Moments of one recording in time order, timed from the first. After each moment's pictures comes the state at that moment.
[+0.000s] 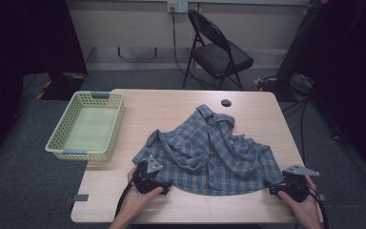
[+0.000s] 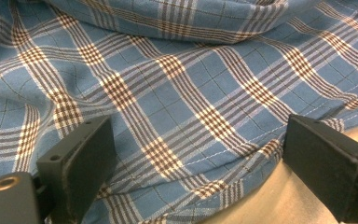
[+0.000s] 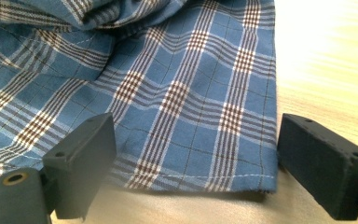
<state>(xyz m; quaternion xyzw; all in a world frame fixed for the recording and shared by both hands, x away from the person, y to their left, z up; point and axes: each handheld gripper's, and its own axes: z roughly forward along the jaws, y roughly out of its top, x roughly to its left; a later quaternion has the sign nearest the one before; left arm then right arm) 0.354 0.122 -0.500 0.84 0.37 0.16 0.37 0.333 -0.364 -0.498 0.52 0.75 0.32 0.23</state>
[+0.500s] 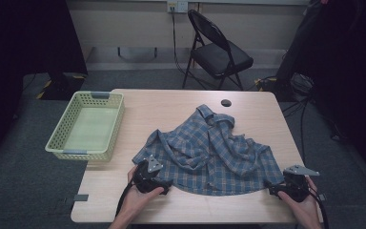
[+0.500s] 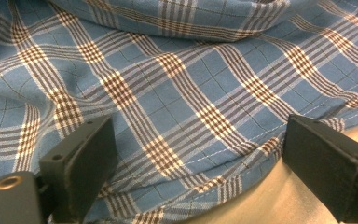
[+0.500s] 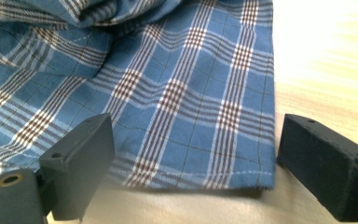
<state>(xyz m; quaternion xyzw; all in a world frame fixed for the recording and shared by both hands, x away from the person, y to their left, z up) 0.354 0.121 -0.497 0.84 0.37 0.16 0.35 0.332 -0.364 -0.497 0.53 0.75 0.32 0.23</state>
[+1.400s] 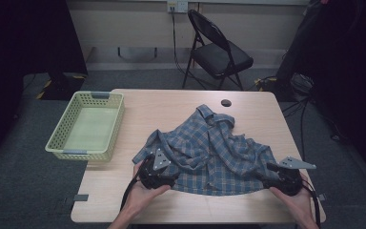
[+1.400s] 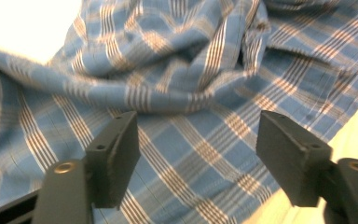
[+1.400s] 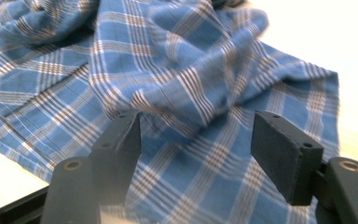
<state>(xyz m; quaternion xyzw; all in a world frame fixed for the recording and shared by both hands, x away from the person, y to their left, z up) 0.348 0.099 -0.448 0.84 0.32 0.18 0.40 0.336 -0.327 -0.453 0.45 0.78 0.39 0.21</state>
